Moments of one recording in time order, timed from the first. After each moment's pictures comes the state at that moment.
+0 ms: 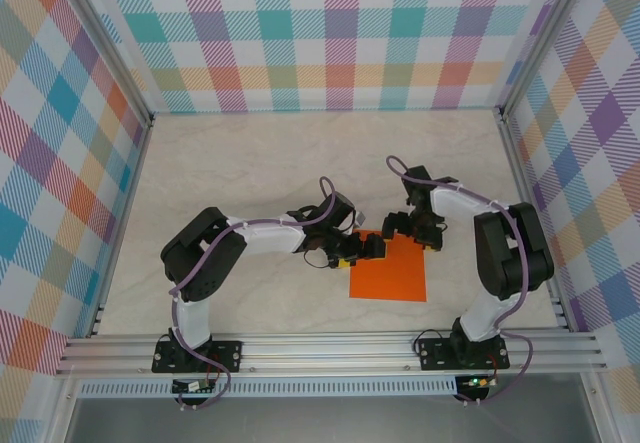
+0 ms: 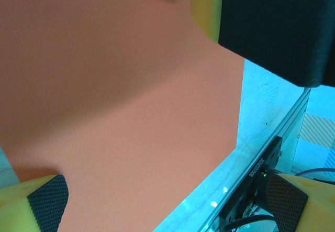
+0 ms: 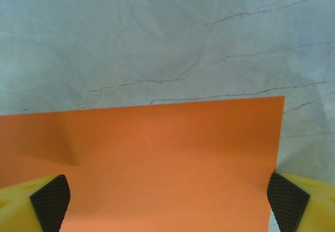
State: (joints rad) left arm -0.86 1.91 1.12 -0.14 0.54 -0.88; right arm 0.31 1.71 1.00 -0.80 -0.11 0.49
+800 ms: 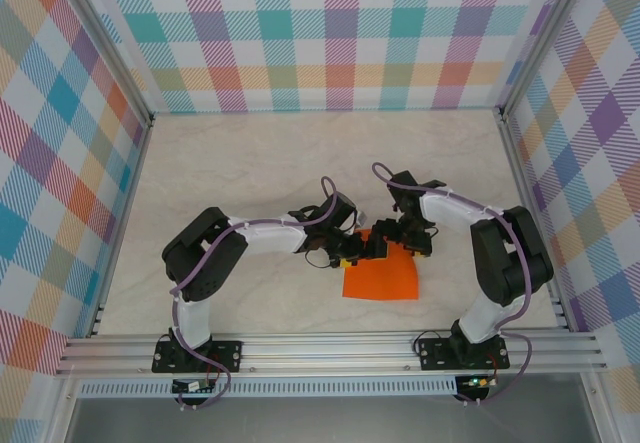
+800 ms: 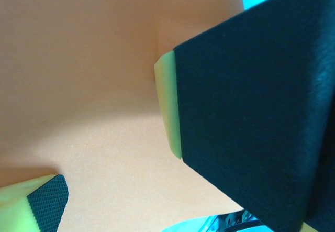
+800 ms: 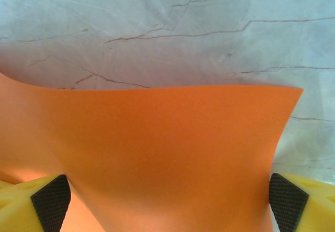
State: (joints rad) left arm -0.87 1.91 1.13 -0.13 0.53 -0.88; right arm 0.41 1.68 1.00 -0.84 -0.16 0.52
